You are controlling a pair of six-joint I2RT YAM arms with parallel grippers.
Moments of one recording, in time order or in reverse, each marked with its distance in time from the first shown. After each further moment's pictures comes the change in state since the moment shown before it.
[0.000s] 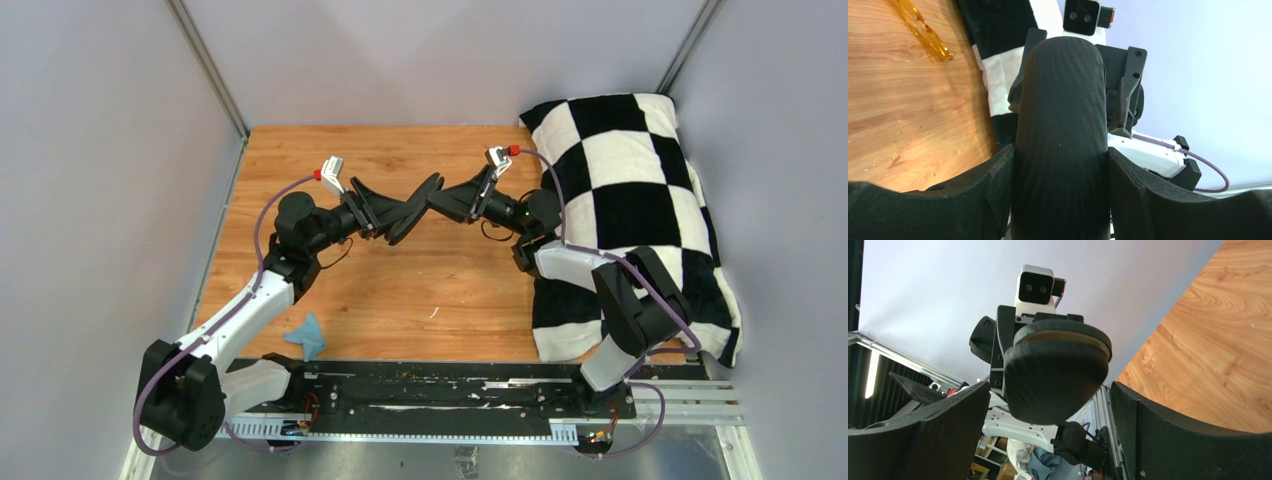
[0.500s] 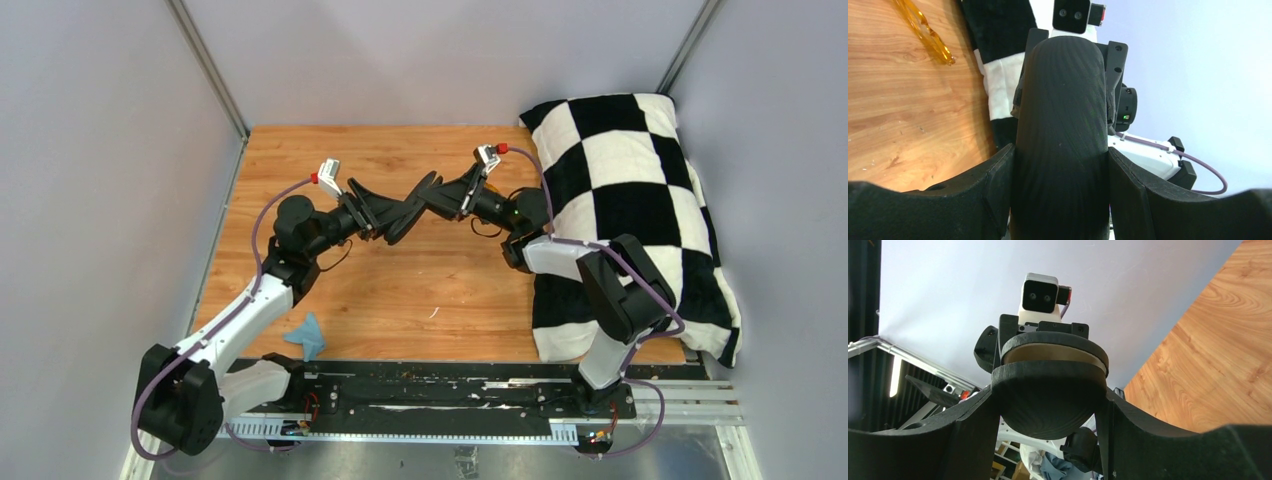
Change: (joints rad) left arm -0.004 -0.014 -0.012 0.001 -0.043 -0.015; right arm 0.034 0.092 0.077 0.038 0.023 0.056
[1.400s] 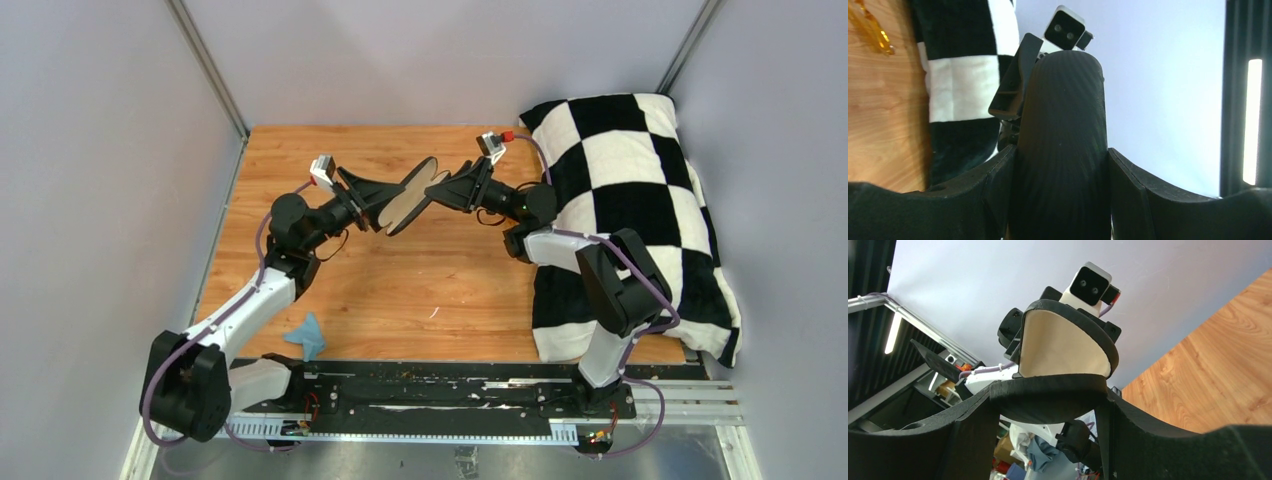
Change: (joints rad) left arm 0.053 0.043 -0.013 0.171 0.026 -0.335; right arm -0.030 0.060 0.070 0.175 -0.140 0.031
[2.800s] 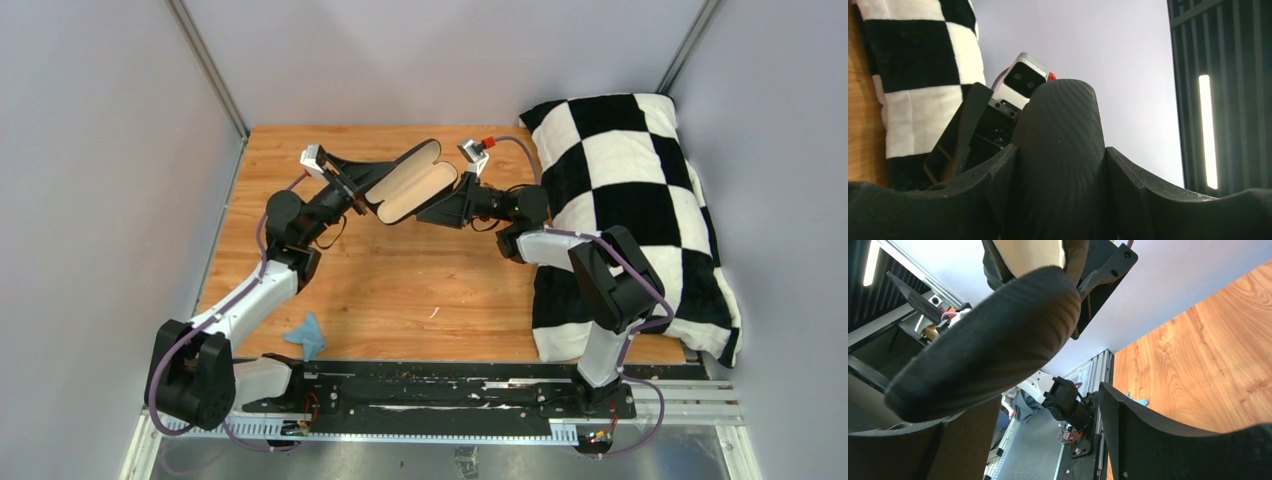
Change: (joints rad) left arm 0.018 0.072 0.035 0.203 -0.073 -0.158; right arm 0.027 0.027 0.028 0.016 -0.173 -0.121
